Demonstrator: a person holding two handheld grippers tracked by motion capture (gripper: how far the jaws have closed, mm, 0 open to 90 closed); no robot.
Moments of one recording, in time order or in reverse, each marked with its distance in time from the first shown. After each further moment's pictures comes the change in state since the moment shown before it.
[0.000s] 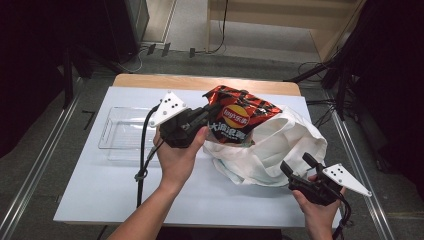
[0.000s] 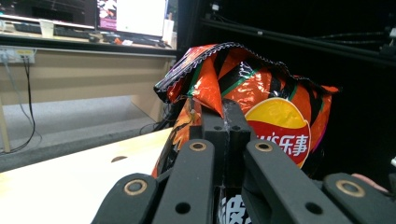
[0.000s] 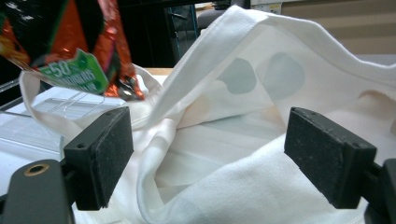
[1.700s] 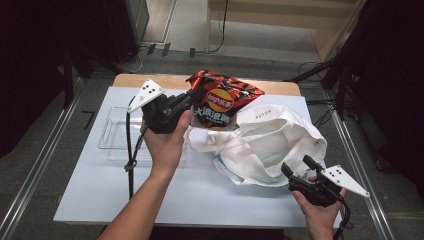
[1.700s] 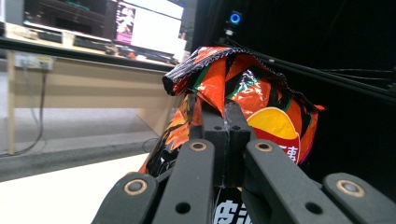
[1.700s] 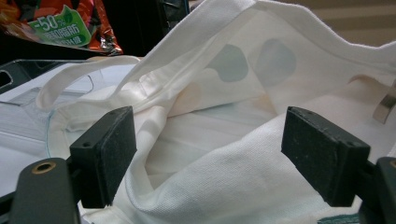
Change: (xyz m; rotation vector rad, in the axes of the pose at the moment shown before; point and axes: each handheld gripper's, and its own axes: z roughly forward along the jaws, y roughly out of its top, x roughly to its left) left arm 0.038 0.012 -0.008 -0.080 0.042 -0.073; right arm -0.001 -0.006 0.000 0.033 -0.036 -0.013
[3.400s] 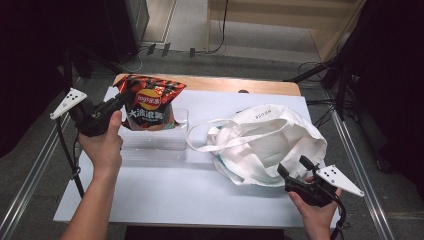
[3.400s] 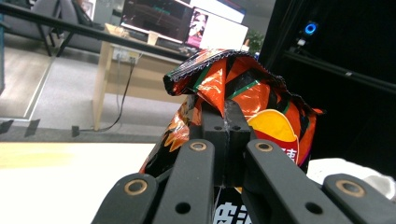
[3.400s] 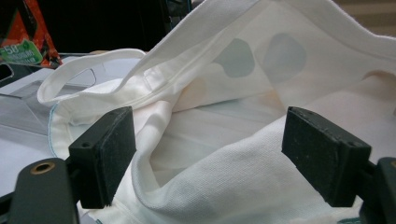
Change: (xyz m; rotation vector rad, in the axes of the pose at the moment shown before) left arm 0.117 -0.012 -0.092 -0.014 0.229 -0.072; right arm 0.006 -0.003 0.005 0.020 0.005 -0.016
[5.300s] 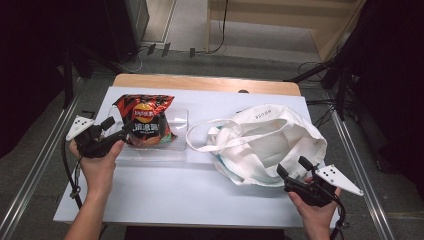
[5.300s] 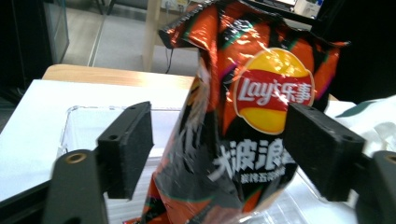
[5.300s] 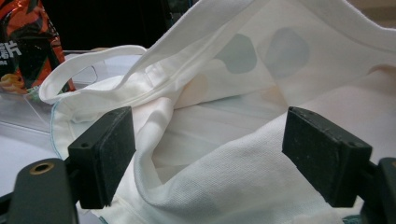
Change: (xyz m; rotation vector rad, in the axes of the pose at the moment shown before) left arm 0.033 -0.066 -0.019 0.170 0.192 0.049; right arm 0.000 0.000 0.001 0.015 0.003 0.009
